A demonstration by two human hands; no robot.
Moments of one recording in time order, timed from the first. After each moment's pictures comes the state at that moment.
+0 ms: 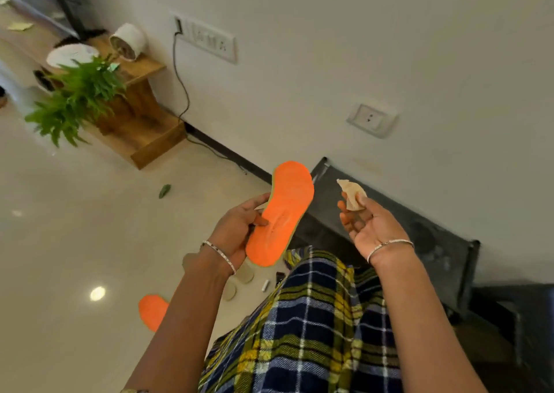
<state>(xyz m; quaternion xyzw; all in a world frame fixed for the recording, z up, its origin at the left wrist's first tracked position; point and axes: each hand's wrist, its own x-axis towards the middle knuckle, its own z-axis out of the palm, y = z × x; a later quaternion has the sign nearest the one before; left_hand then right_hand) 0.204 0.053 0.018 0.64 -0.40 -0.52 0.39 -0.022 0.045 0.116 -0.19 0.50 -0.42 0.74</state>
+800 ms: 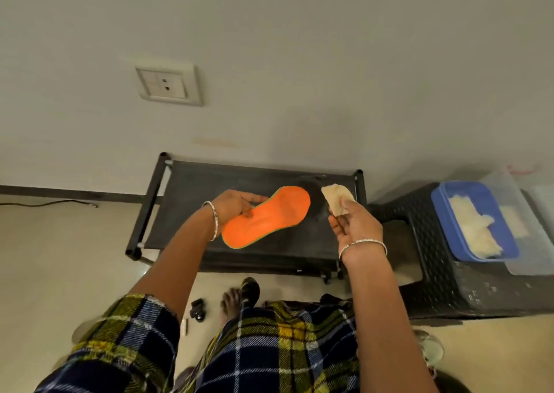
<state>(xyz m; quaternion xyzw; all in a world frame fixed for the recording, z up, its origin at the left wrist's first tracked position) -0.025 -0.143 -0.049 0.57 -0.50 -0.65 0.07 -0.247 -0.048 -0.008 0.05 0.65 -0.58 0.49</state>
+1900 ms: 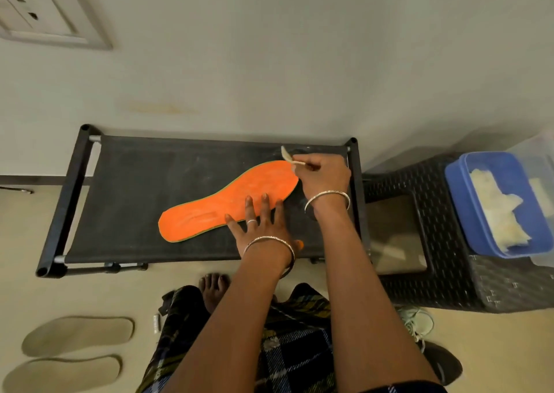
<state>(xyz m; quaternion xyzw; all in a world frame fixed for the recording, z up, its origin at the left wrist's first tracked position) -0.156 -0.085 -0.105 0.58 -0.71 -0.31 -0.26 -0.265 -0.131 -0.095 -0.37 0.80 -0.38 0.29</state>
